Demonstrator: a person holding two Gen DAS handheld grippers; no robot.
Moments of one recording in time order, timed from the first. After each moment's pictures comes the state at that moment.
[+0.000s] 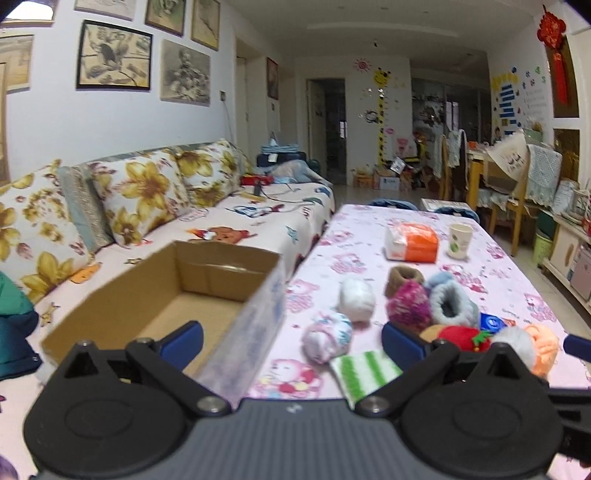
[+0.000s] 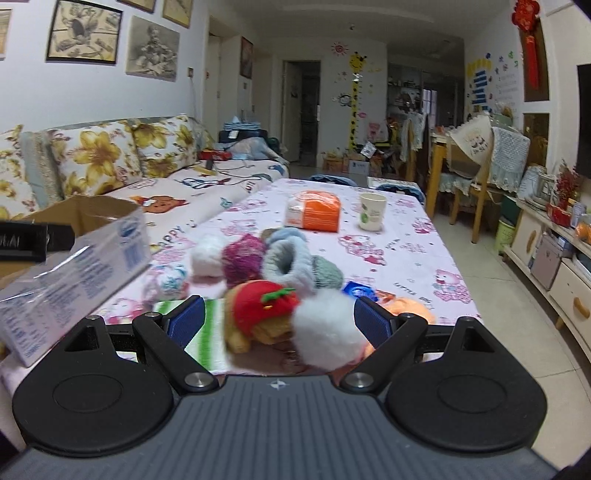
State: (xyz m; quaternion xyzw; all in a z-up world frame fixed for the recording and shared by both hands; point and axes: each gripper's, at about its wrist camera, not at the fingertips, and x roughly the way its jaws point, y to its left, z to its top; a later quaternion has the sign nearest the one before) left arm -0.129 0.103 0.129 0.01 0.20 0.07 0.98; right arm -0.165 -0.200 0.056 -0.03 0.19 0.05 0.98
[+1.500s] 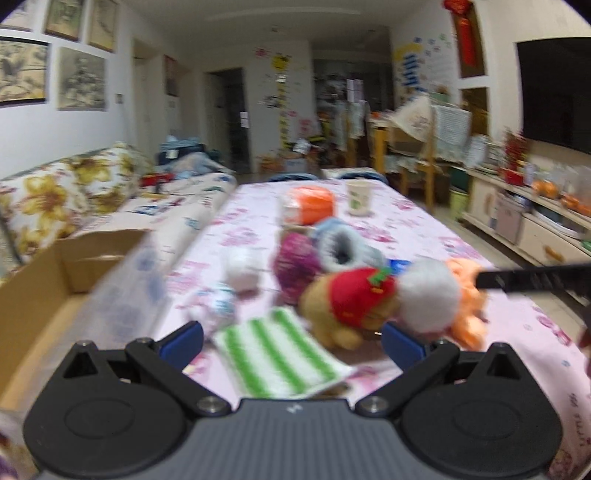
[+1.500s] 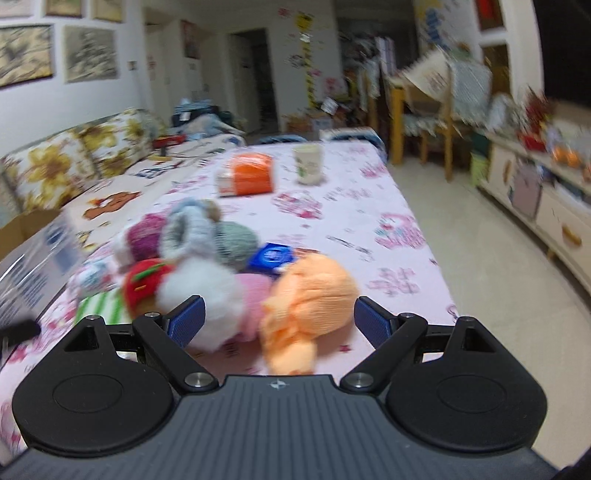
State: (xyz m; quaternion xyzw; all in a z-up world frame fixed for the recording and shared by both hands) left arm -0.112 0.036 0.070 0.07 0.22 -0.11 0.97; right arm -0.113 -0.304 0.026 0.09 0.25 -0.01 0.96
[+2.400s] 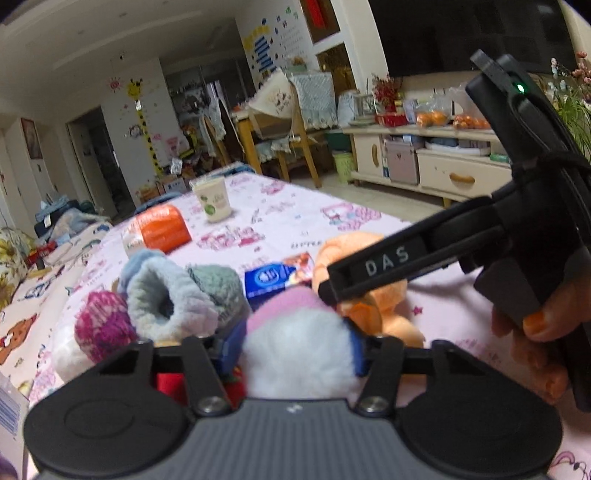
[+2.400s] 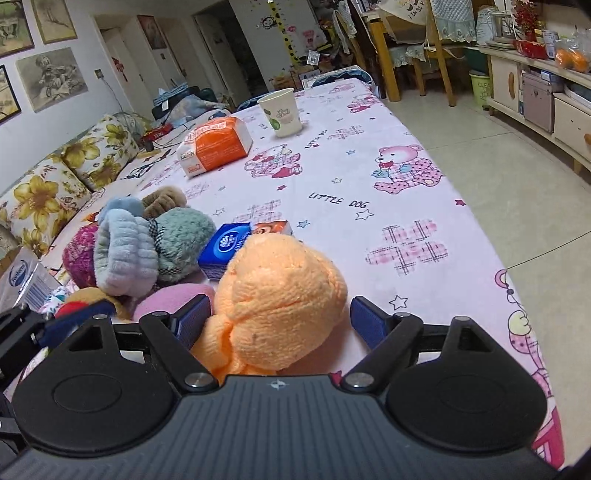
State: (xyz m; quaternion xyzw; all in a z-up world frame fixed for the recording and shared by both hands) left arm -0.045 -0.075 0.028 0.20 0.21 -0.28 0.92; right arm -0.043 -0.311 -0.011 0.19 0.31 0.01 0.93
